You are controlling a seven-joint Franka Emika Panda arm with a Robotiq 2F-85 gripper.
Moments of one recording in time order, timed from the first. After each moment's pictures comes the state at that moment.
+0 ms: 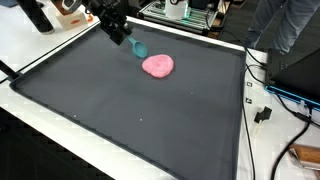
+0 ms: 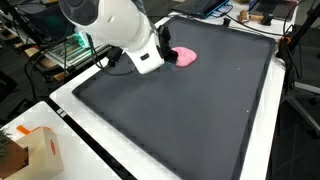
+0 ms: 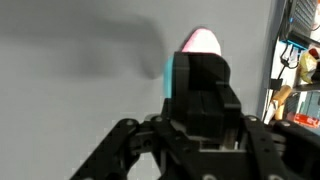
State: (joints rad) arm -0.24 0.36 -0.09 -2.03 0.73 1.91 -0.85
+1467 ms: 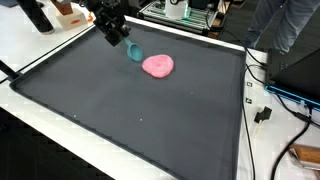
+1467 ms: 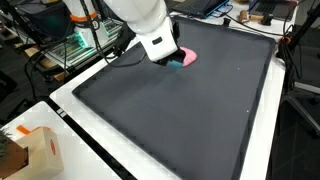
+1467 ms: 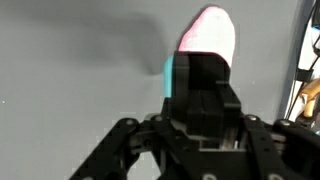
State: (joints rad) arm -0.18 0.31 -0.07 -2.02 0.64 2.03 -0.71
